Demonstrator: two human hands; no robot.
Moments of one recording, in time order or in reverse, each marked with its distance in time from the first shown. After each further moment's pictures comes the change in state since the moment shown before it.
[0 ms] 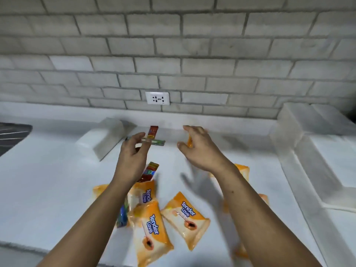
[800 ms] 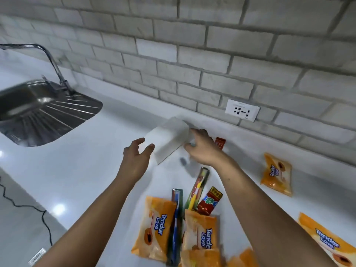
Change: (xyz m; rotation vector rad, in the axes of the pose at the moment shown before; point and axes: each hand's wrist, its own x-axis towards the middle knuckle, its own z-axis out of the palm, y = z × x) left_hand 0.118 -0.115 -0.158 -0.005 0.220 -0.428; right_hand 0.214 -0.099 0.182 -0.023 -0.410 -0.106
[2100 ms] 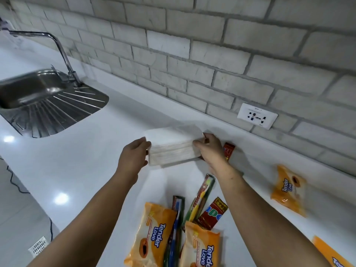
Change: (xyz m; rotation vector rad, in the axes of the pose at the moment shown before) left_hand 0.041 -0.006 0.006 -0.300 0.077 -0.137; right_hand 0.060 0.032 0.031 0.743 0.201 0.172
